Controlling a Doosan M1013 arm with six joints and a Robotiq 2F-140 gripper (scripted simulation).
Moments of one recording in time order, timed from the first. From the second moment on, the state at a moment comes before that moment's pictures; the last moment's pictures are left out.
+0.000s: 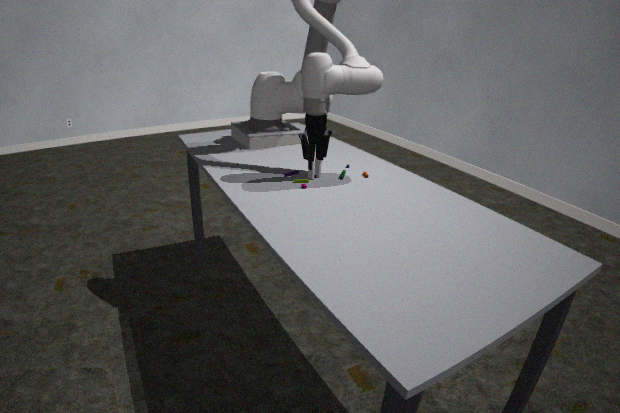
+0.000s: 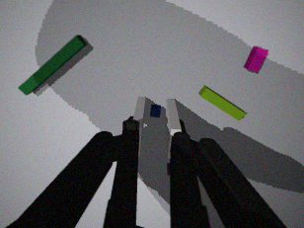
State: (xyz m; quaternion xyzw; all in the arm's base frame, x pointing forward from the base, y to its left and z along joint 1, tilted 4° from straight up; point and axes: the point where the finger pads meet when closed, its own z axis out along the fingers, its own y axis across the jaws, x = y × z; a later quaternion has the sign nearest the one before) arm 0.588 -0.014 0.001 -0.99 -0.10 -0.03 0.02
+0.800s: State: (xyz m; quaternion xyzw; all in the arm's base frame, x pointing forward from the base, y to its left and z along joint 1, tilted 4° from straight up) arm 0.584 -0.016 0.068 -0.99 -0.10 -0.03 0.02
